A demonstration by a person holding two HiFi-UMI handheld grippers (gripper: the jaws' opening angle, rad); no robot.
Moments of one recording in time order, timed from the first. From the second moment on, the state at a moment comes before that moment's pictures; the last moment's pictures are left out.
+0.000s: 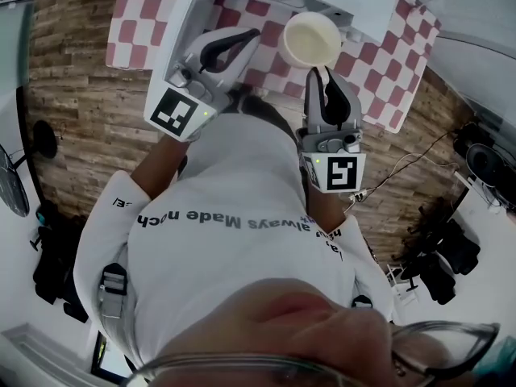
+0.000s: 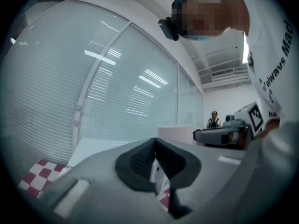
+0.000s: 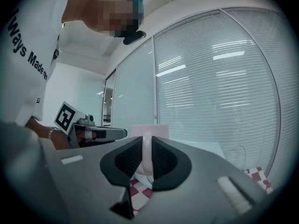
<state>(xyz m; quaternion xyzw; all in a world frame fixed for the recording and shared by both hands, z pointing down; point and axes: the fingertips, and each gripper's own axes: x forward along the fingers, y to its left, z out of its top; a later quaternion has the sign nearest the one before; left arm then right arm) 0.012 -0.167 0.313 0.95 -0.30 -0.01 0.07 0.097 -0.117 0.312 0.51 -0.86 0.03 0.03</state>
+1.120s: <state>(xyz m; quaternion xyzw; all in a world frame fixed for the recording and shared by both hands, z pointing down) 0.014 -0.202 0.470 0.94 -0.33 0.04 0.07 0.086 -0.169 0.471 0.52 -0.85 0.05 0.05</state>
